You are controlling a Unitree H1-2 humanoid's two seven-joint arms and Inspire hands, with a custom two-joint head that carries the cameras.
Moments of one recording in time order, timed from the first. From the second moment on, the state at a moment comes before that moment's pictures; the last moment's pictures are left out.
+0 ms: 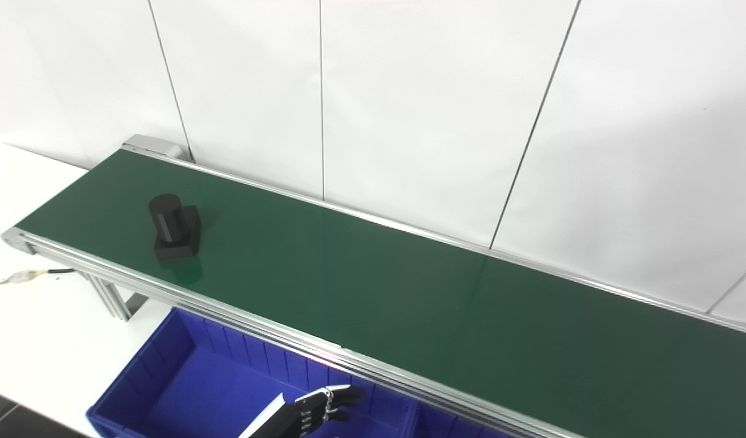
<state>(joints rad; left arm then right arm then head) 0.25 0.09 -0.21 0.16 0.02 -0.43 -0.26 0.37 -0.14 0.11 0.02 -0.19 -0.41 0.02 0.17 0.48</state>
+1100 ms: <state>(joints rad) 0.23 0.09 -0.21 0.16 0.02 -0.43 -0.25 0.29 -0.13 0.06 -0.27 -0.13 -0.38 0.01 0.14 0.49</state>
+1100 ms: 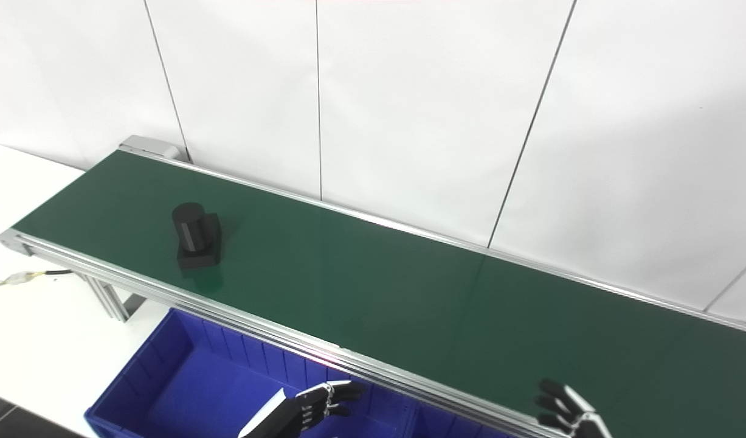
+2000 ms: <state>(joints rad) 0.22 0.09 -0.20 0.17 0.00 -0.43 -0.25 0.12 -0.04 0.07 -0.35 -0.30 -0.14 0.02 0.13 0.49</state>
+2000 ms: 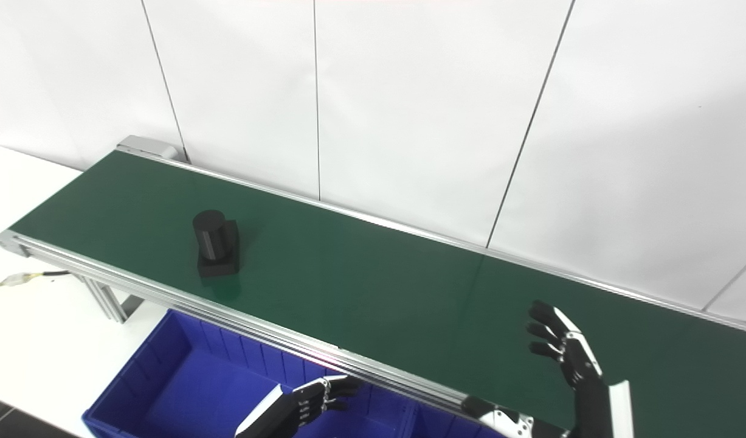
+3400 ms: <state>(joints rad) 0.22 0.09 -0.22 0.19 0.03 -0.43 -0.22 -0.14 0.02 0.22 -0.25 -0.52 0.22 0.07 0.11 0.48</state>
